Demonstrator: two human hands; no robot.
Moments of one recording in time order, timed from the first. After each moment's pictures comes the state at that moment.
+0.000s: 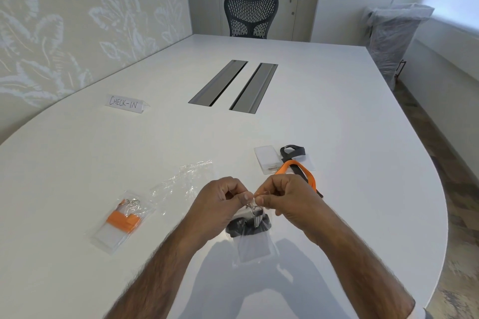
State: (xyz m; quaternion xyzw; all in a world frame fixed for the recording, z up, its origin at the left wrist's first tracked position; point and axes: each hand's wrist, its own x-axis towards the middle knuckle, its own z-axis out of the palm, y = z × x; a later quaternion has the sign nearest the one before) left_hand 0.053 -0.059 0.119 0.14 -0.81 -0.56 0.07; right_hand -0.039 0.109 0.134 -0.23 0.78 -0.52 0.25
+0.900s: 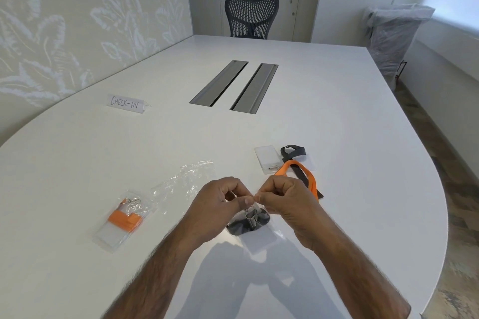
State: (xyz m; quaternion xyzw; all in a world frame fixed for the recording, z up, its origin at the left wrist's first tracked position) left_hand 0.055 -0.063 0.118 0.11 -0.83 -0.53 0.08; right_hand -0.029 0.105 0.127 -0.20 0.75 -0.59 0.23
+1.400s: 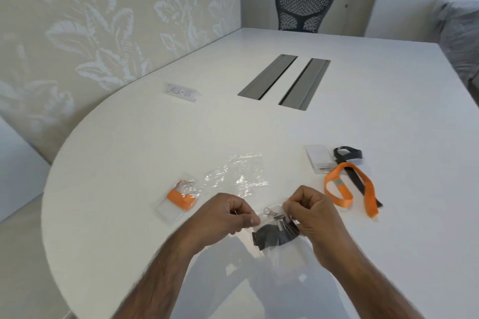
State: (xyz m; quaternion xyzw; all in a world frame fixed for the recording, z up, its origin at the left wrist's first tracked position) left_hand 0.126 -0.130 0.097 0.20 -0.79 -0.58 -0.04; right_hand 0.010 0.057 0.093 -0.15 0.72 -0.63 0.24
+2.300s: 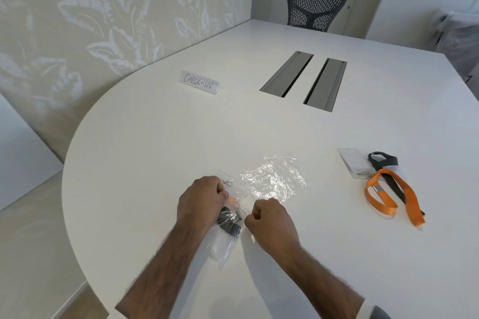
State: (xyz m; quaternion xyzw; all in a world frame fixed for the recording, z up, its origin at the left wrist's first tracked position) left_hand 0.158 -0.256 0.066 0.38 -0.88 -0.27 0.08; right_hand 0.089 -0.108 0.047 -0.24 0.91 -0.30 0.17
